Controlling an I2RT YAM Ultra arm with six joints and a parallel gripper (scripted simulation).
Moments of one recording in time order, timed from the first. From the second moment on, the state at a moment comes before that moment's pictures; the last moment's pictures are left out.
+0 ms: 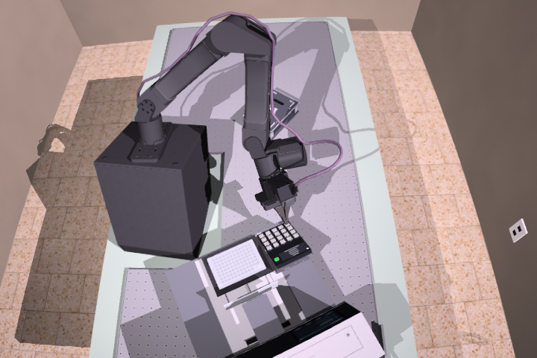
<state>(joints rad) -0.19 2.43 0.84 0.36 0.16 1.00</state>
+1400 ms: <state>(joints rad) -0.16 2.15 0.70 0.25 0.16 1.03</state>
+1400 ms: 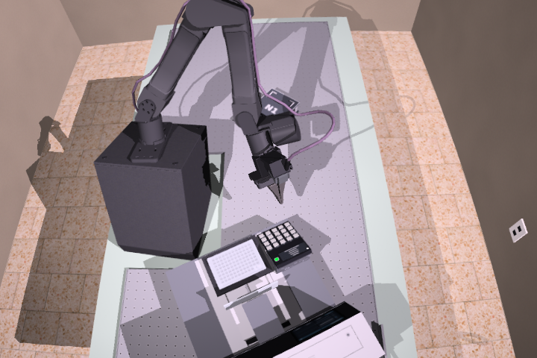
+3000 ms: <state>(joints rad) -0.16 2.14 0.70 0.22 0.16 1.04</state>
